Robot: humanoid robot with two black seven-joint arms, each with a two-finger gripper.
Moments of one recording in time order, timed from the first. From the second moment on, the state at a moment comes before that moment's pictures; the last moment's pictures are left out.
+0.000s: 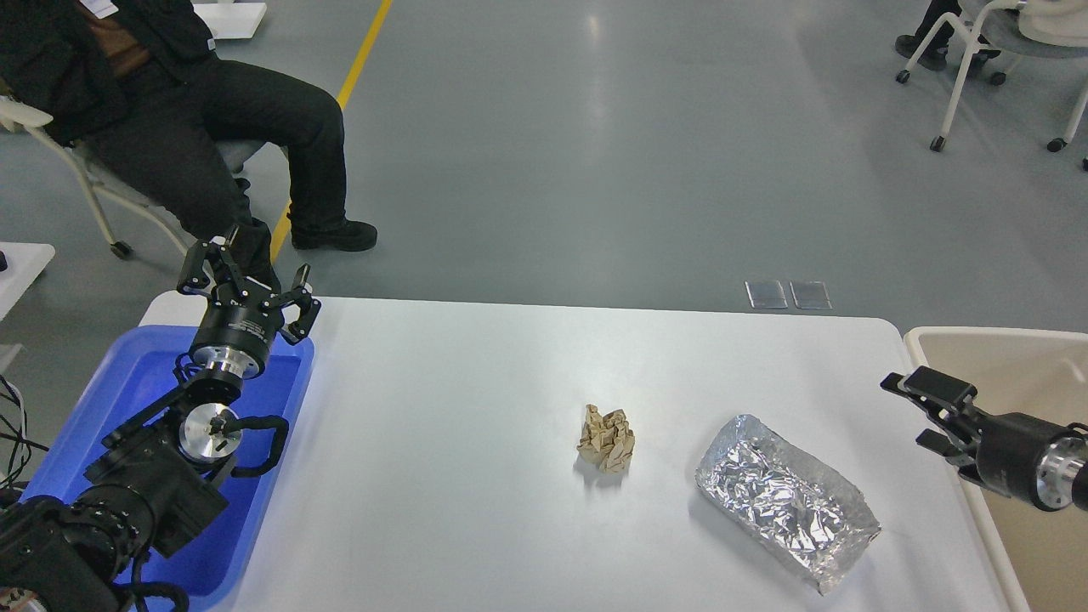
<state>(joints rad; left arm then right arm) -0.72 0.21 -0.76 -0.21 -0.11 -0.59 -0.54 0.63 -1.04 0.15 1.29 -0.65 -0.03 0.24</state>
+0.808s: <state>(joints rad) -0.72 0.21 -0.76 -0.21 -0.11 -0.59 -0.54 0.61 -1.05 -0.18 1.49 -0.77 -0.32 0.27</state>
